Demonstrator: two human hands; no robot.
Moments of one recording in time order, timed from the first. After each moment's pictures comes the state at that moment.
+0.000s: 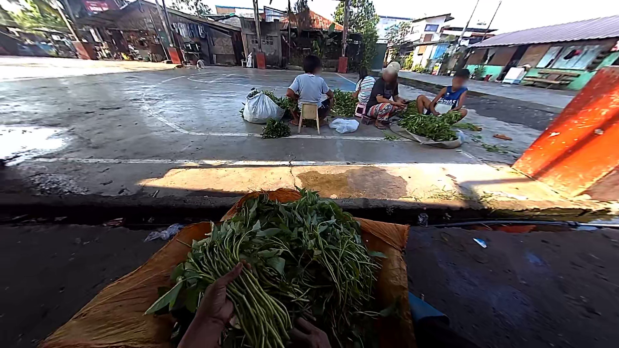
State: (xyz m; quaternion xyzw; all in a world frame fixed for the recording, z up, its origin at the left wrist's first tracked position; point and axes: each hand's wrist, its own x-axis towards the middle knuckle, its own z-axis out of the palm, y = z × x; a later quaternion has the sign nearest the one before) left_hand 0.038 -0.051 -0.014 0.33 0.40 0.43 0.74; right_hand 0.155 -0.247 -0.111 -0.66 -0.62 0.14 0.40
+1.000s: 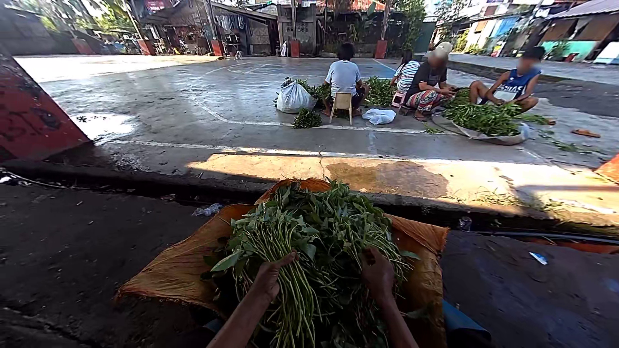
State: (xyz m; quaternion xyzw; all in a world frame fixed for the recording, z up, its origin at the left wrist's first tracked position) left_hand 0.051 -0.060 -0.021 0.37 0.42 0.37 0.74; right_hand 0.282 -0.191 -0.085 -0.83 -0.34 0.07 0.43
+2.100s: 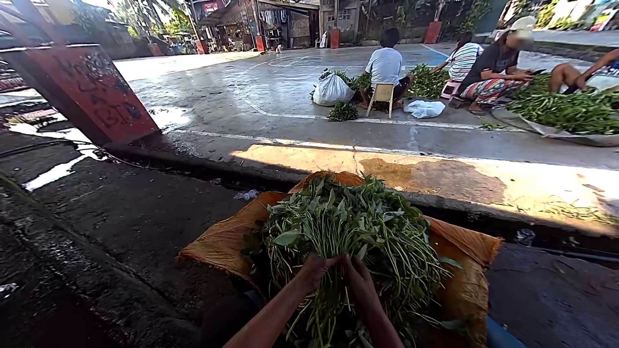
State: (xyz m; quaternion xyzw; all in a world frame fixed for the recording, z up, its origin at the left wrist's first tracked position) left_hand 0.064 -0.089 -0.025 0.51 0.41 0.29 0.69; right_hand 0.165 -0.174 -0.056 -0.61 -0.30 0.40 0.61
